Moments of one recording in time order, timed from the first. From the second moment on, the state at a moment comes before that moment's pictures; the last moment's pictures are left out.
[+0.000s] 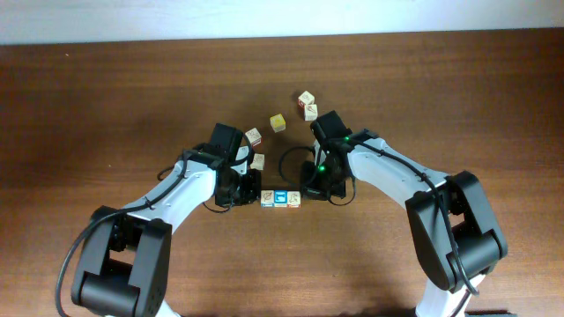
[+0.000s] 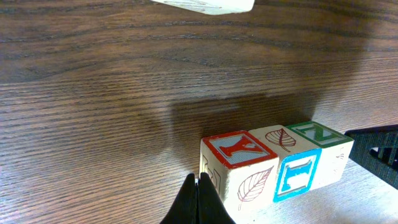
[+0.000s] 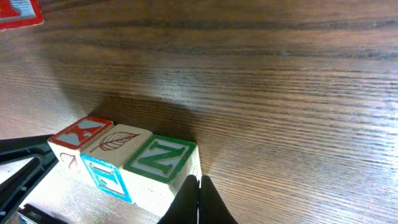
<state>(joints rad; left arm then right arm) -0.33 1.77 1.01 -0.60 0.35 -0.38 0.44 1.93 1.21 -0.71 -0.44 0.58</state>
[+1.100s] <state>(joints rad) -0.35 1.77 1.01 -0.59 0.30 -0.38 0.44 1.93 1.19 -0.70 -0.51 0.51</state>
